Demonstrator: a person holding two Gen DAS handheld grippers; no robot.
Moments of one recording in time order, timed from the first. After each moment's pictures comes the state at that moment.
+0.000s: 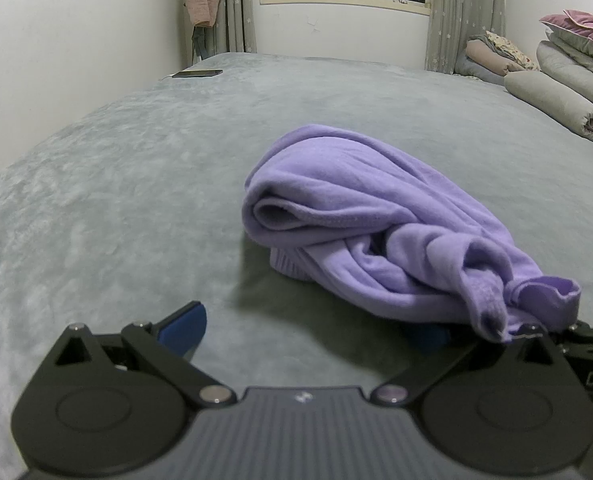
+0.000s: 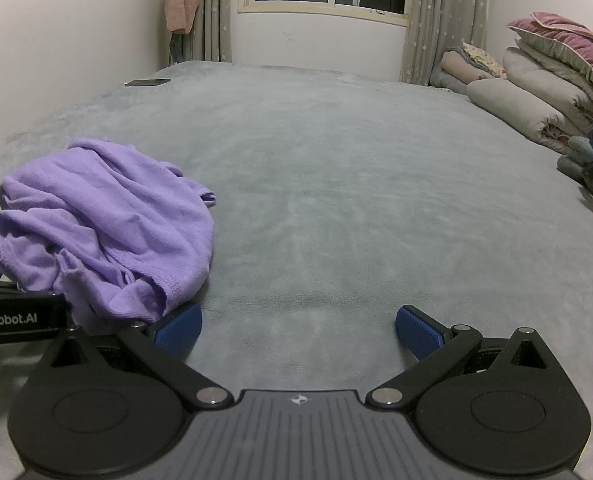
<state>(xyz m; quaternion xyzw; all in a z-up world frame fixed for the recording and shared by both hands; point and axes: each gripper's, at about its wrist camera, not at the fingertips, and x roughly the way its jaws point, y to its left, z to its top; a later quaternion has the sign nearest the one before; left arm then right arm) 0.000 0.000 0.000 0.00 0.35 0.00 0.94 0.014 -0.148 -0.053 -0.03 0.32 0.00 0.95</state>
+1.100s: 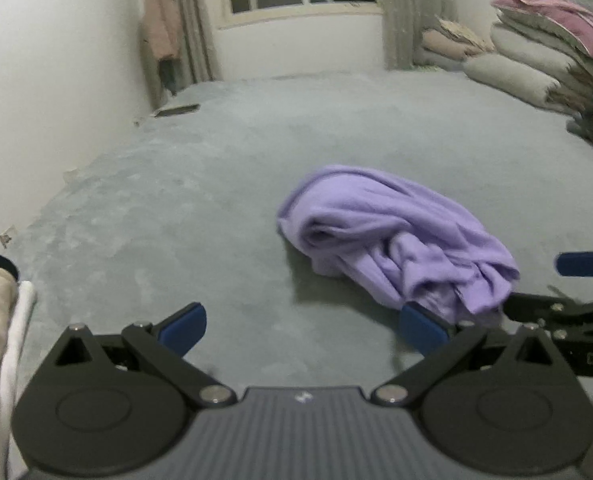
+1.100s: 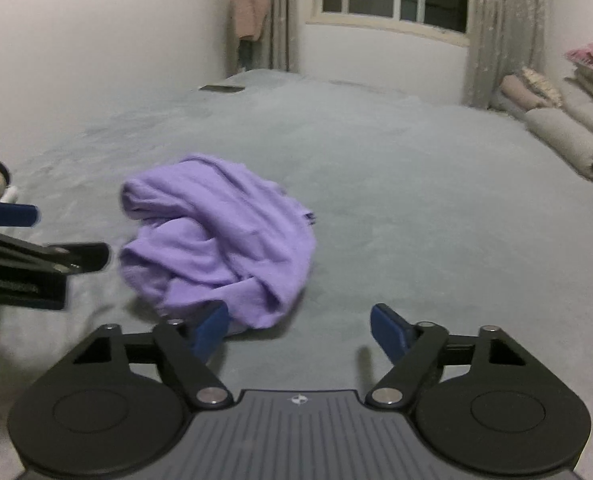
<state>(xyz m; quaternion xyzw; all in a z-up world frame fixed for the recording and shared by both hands) -0.049 0.044 0.054 0.07 0.32 -0.04 0.94 -0.026 -0.113 -0.012 -0.05 0.32 0.11 0.94</state>
